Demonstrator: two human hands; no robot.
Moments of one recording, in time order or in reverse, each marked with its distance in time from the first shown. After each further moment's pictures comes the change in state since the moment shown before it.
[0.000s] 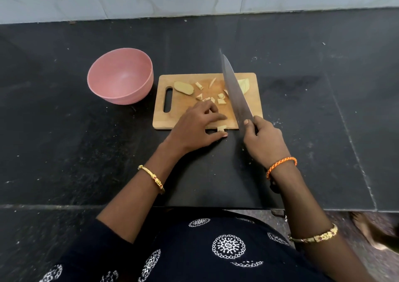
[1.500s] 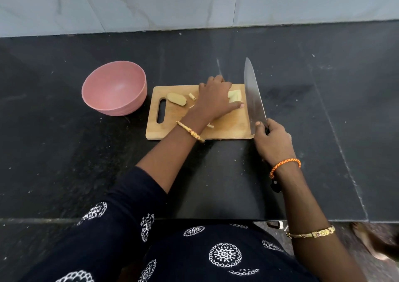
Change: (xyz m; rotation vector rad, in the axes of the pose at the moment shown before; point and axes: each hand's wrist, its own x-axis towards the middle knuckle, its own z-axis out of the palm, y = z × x) left_hand 0.114 0.020 0.011 0.242 -0.097 -0.286; right_hand 0.029 0.023 -0.021 0.133 0.152 0.077
